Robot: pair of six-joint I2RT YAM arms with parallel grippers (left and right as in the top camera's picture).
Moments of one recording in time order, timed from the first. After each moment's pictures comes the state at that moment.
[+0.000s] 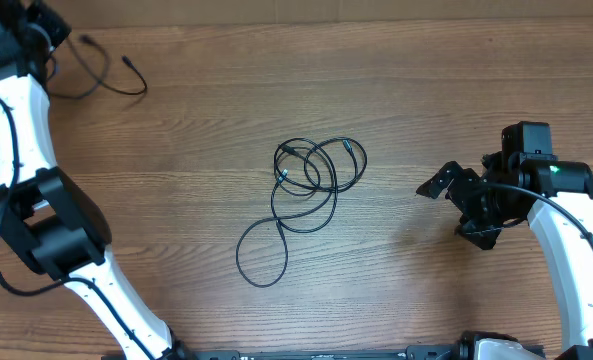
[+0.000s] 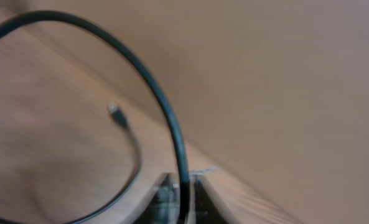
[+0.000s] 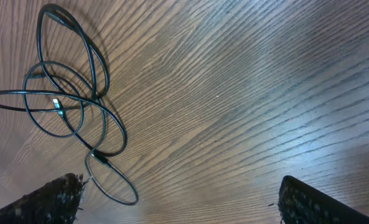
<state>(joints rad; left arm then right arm) 0.44 2.26 2.07 -0.32 0.24 -0.43 -0.10 1.35 1.05 -1.13 -0.40 0.59</state>
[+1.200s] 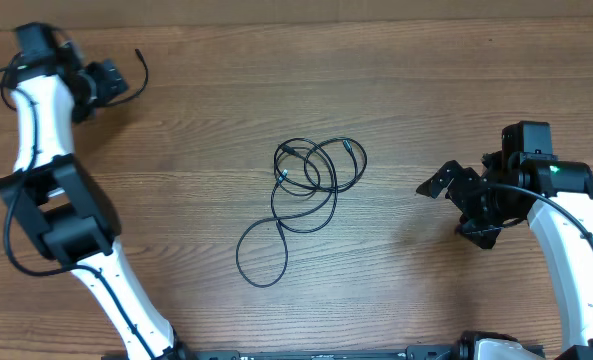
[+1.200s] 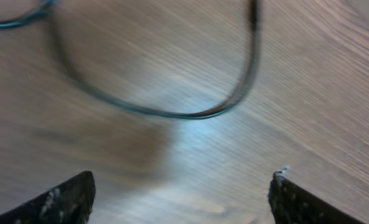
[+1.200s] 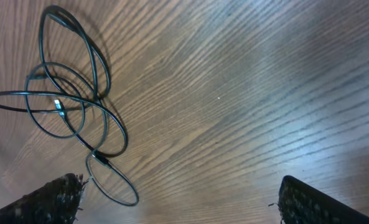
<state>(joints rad) 0.36 2.32 2.03 -0.80 0.21 -0.26 -0.10 1.35 1.05 -1.12 -0.40 0.59</state>
